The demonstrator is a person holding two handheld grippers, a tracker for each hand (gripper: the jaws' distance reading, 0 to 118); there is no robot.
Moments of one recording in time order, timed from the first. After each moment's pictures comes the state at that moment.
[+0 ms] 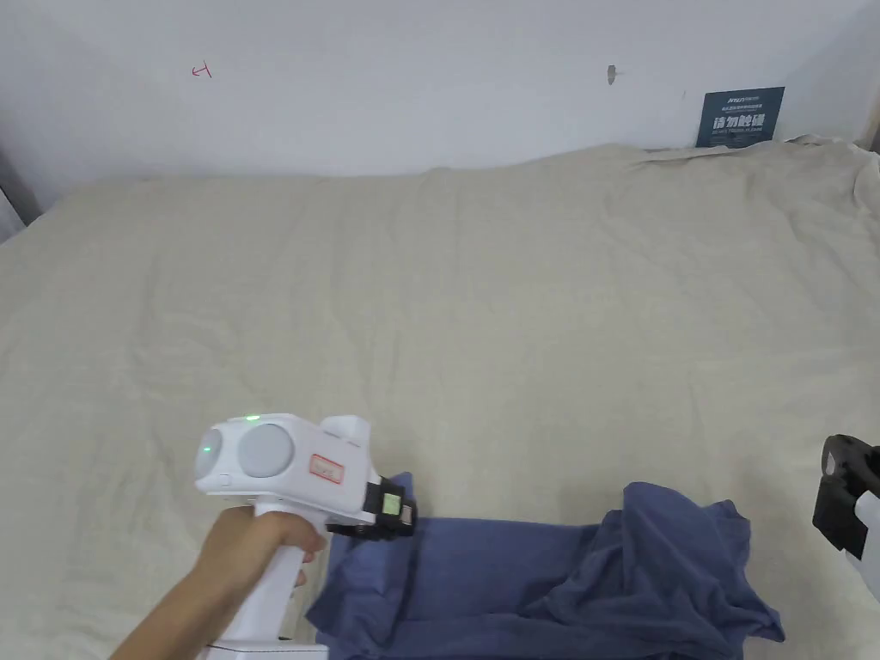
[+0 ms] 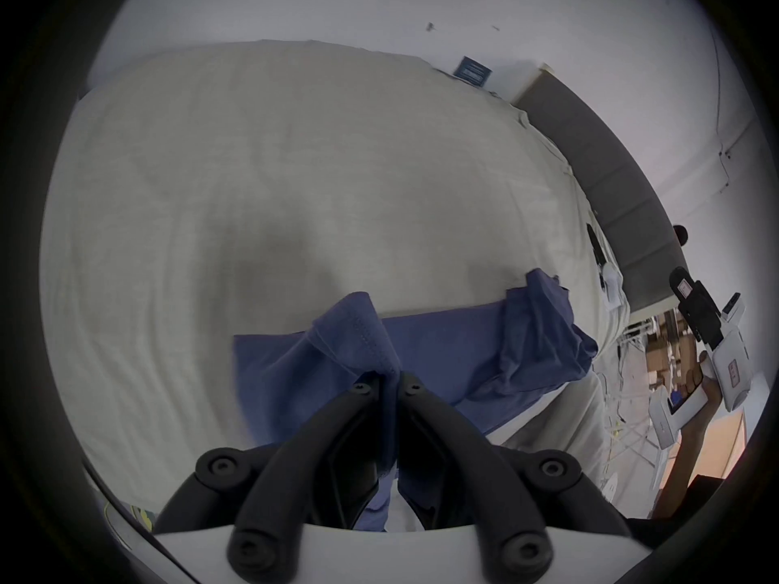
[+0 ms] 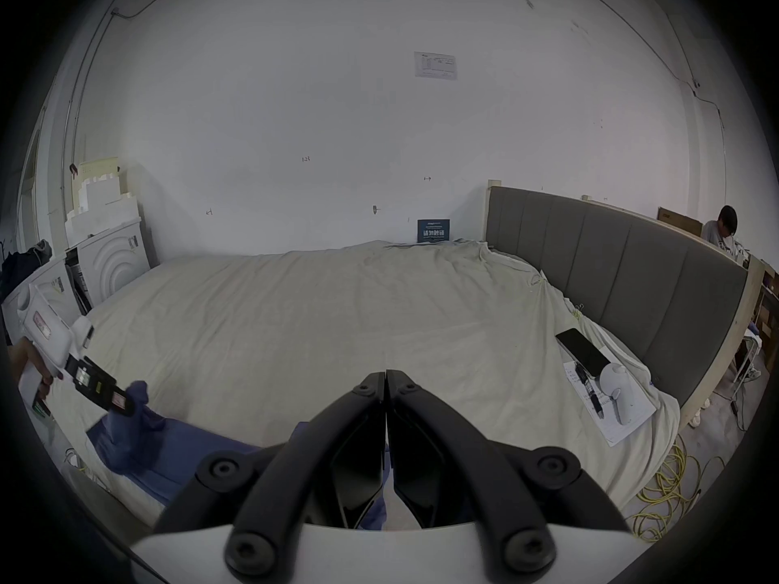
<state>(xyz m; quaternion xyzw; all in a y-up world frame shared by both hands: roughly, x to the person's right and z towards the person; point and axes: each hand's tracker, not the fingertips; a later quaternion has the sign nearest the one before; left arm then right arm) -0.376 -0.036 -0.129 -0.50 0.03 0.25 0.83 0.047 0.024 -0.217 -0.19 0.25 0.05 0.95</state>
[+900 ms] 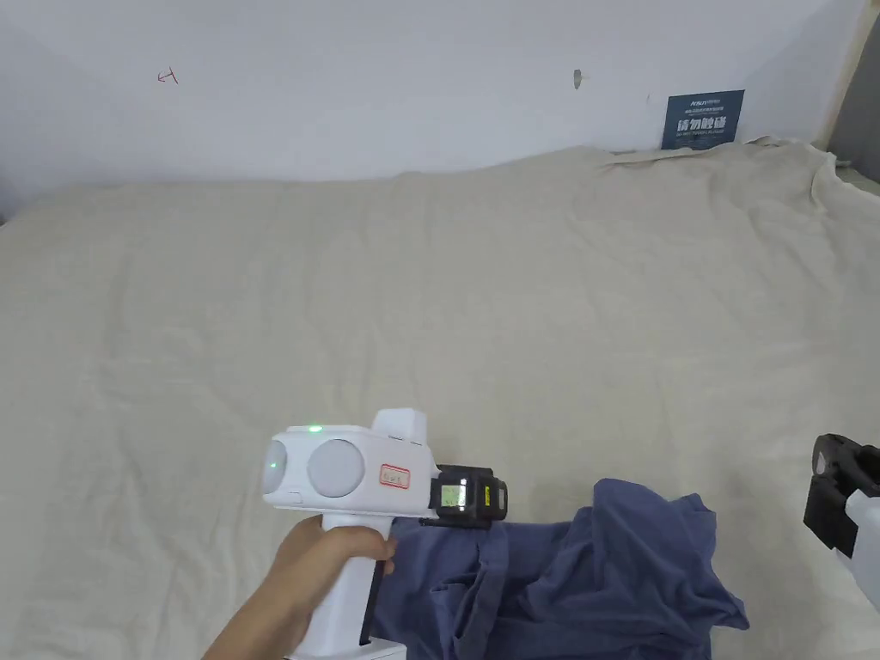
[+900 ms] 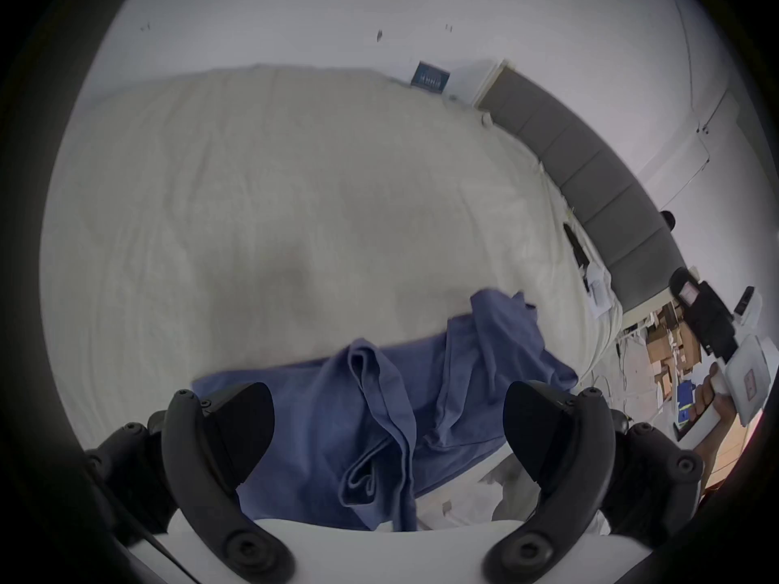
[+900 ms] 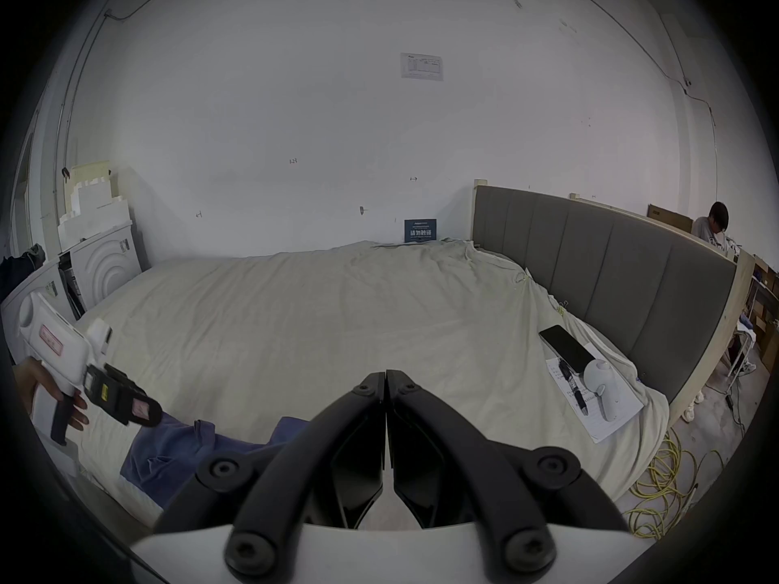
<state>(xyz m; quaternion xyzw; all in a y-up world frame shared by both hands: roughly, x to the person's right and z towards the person) -0.315 -0.020 -0.145 -0.43 0.03 0.22 0.88 0.063 0.026 -0.217 -0.19 0.23 0.05 0.95</state>
